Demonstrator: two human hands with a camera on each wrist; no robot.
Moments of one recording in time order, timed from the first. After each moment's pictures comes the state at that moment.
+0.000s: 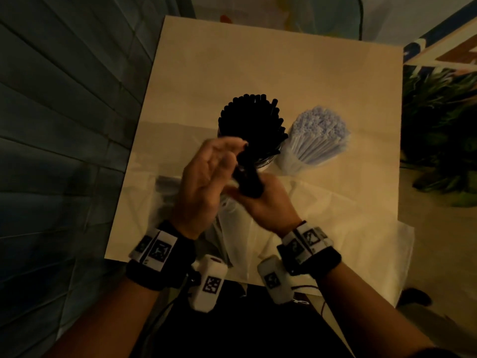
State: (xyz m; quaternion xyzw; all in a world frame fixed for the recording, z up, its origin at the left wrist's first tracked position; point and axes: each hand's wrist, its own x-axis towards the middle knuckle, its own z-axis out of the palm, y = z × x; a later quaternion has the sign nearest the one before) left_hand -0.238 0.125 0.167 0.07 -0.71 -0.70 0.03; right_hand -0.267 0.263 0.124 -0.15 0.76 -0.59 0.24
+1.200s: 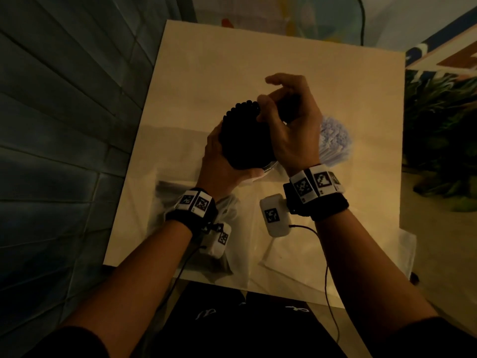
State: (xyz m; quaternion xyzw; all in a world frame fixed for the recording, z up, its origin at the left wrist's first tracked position) left_hand -0.320 0.105 0.028 0.14 -0.83 -0.54 -0.04; right_hand -0.372 0.249 0.163 -0.13 0.76 -0.63 -0.06
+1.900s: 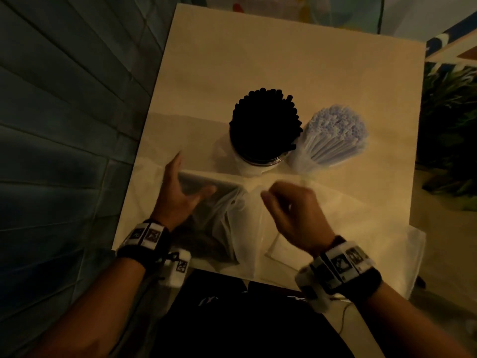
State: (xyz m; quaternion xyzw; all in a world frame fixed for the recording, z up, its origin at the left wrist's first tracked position) left_hand -0.201 0.031 0.044 0.27 -0.80 -0.53 -0.07; right_hand -0.260 0.301 0.117 -0.26 0.84 -0.45 0.14
